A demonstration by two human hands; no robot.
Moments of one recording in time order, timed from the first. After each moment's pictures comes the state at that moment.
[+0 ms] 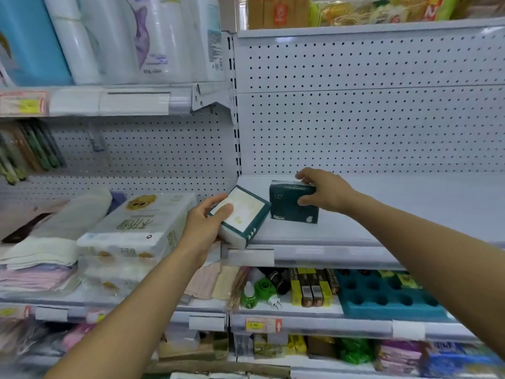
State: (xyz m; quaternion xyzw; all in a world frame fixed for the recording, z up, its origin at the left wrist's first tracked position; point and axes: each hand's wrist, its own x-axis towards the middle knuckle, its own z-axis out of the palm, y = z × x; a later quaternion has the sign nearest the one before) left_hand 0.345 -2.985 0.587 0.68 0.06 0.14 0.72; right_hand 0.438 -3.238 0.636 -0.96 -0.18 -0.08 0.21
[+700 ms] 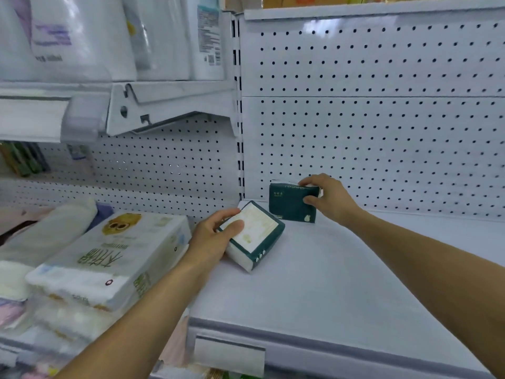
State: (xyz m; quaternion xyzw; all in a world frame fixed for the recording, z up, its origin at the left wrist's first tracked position) left_hand 0.486 -2.996 0.577 0.71 0.11 0.14 0.68; right_hand 0.644 -3.224 0.605 -0.90 -0.22 -0.12 0.35
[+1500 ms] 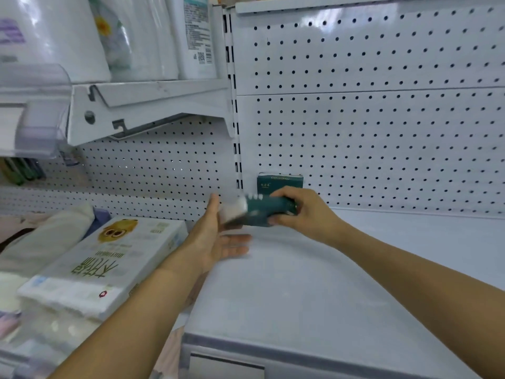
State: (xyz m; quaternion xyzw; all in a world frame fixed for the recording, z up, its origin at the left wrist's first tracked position) left_hand 0.517 -2.996 0.599 0.60 0.18 0.01 0.78; right_hand 0.600 -3.191 0.602 -0.79 -0.38 -0.05 0.48
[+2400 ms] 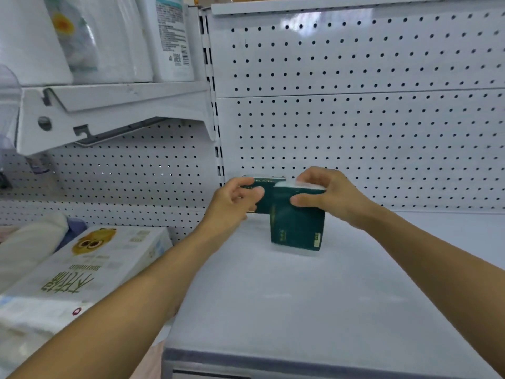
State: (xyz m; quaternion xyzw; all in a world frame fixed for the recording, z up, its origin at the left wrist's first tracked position) left_hand 0.559 -3.031 0.618 0.78 -0.03 0.14 0.61; right_hand 0.603 -3.251 0.643 -0.82 -0.23 -0.01 0.53
